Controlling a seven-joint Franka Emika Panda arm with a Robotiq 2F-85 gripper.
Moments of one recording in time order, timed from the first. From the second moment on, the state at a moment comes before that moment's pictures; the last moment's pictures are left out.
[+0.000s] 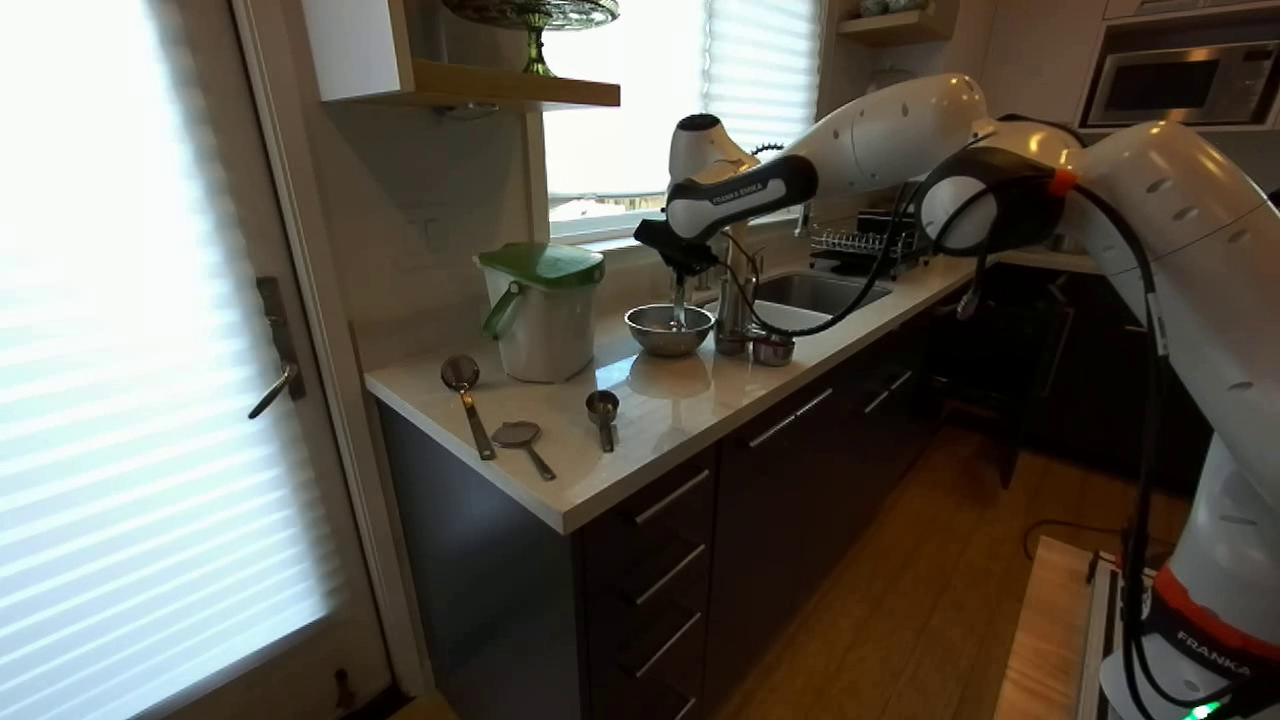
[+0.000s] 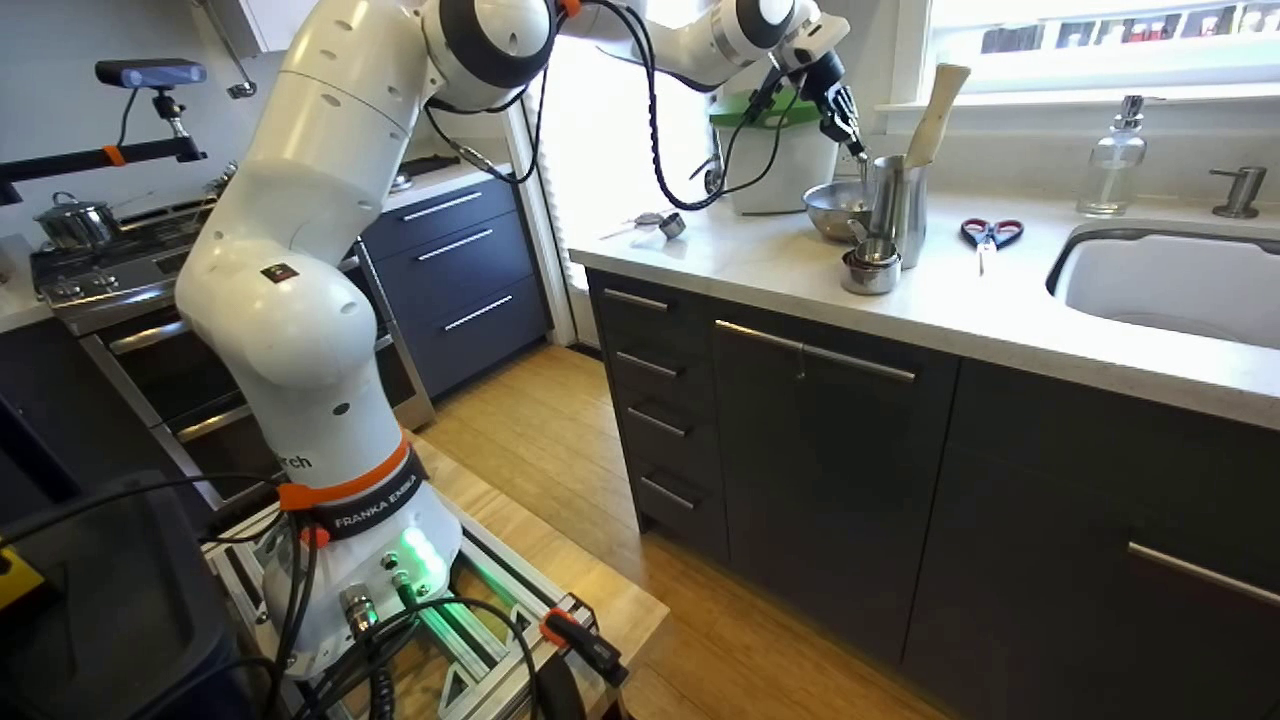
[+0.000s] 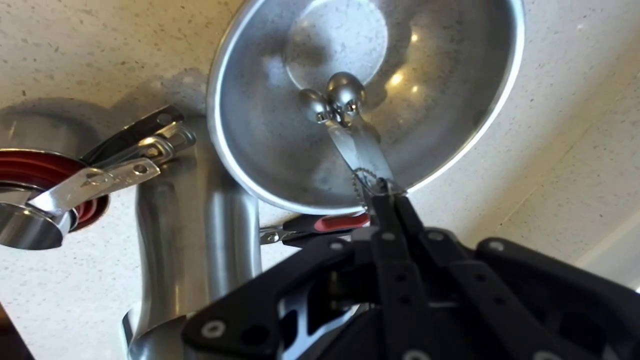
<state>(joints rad) 0.02 0.72 -0.28 -1.11 -0.19 2.26 1.31</state>
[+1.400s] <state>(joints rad) 0.02 0.74 -0.22 -1.05 -0.18 2.07 1.27</state>
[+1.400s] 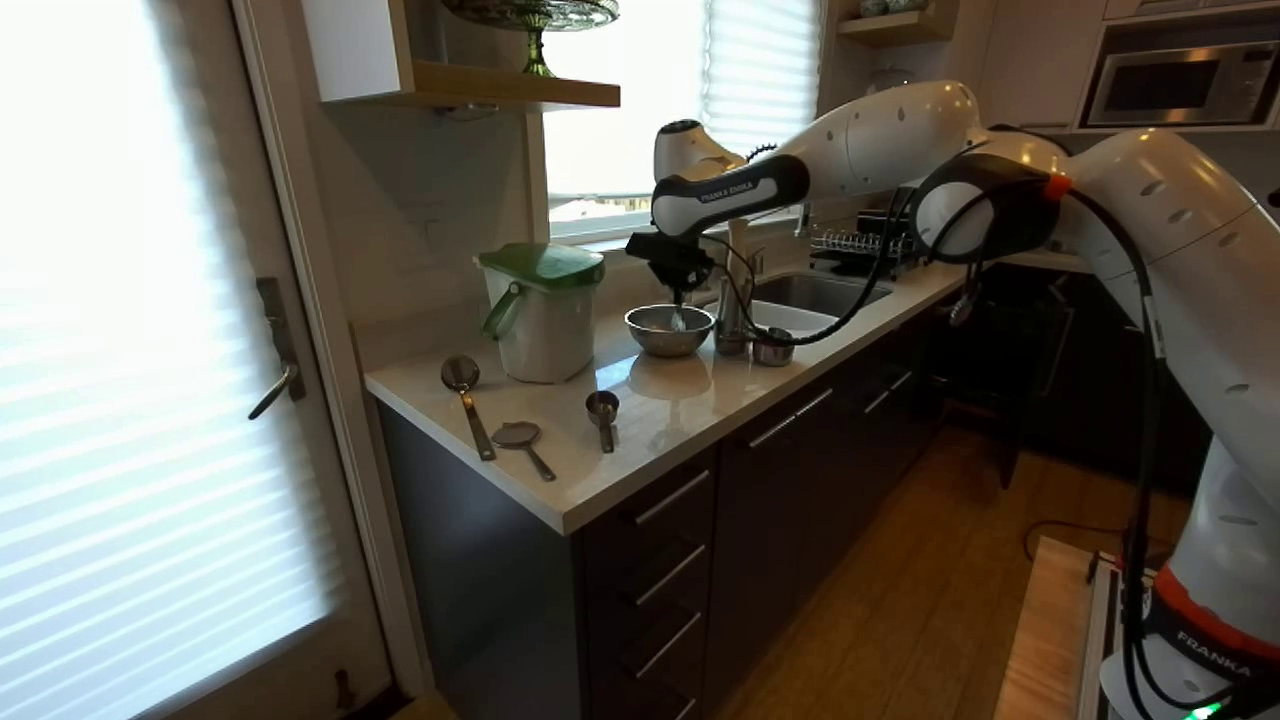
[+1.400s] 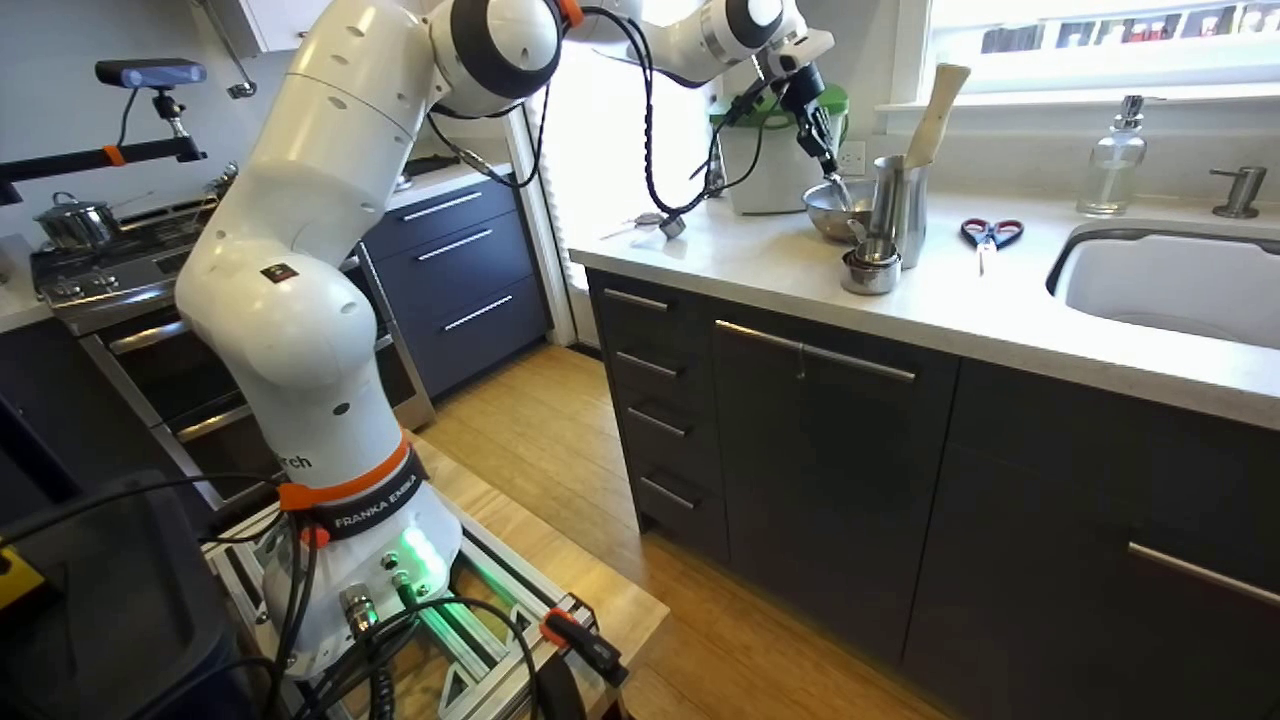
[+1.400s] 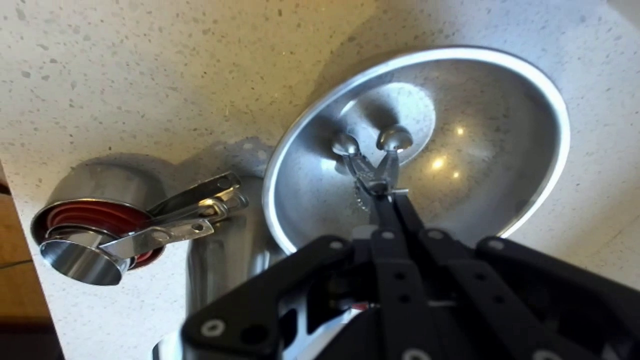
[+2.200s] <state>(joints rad) 0.01 0.76 -0.19 -1.04 -0.17 2.00 1.18</state>
